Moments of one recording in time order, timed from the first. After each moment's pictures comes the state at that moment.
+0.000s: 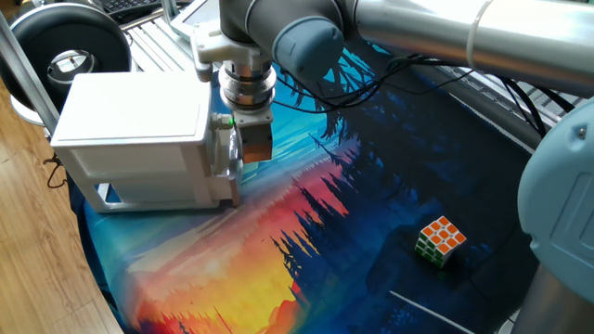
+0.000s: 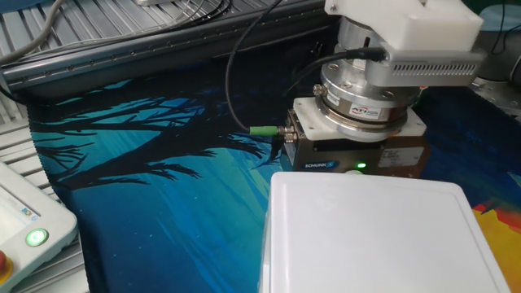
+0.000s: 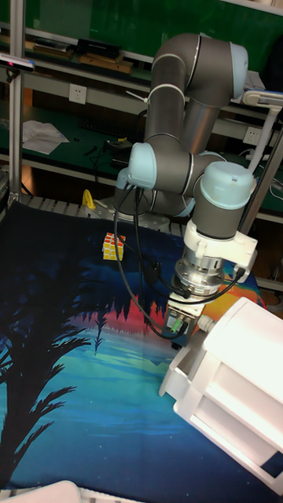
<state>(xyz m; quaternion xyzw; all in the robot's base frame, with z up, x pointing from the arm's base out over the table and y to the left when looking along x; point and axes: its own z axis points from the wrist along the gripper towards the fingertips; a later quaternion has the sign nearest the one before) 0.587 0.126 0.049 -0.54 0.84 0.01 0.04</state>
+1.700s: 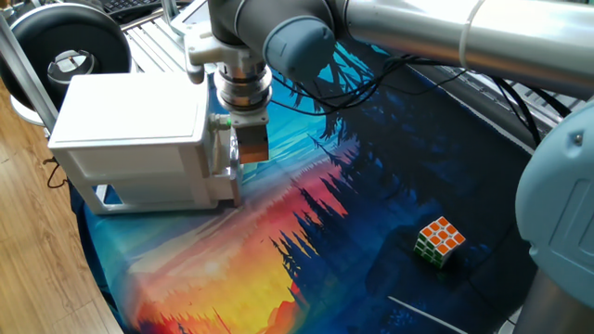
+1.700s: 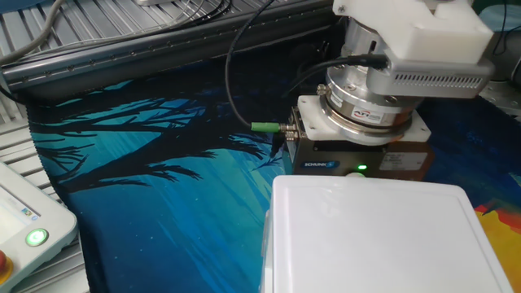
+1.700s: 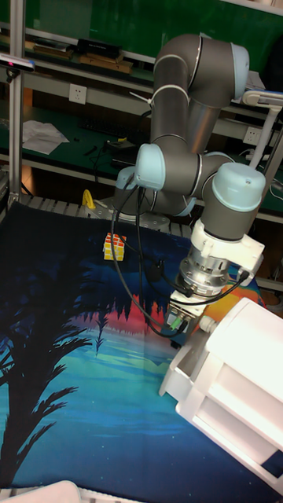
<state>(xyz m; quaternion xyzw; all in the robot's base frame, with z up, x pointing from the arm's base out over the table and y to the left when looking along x) 0.588 0.124 0.049 -0.49 0.87 -0.01 0.03</state>
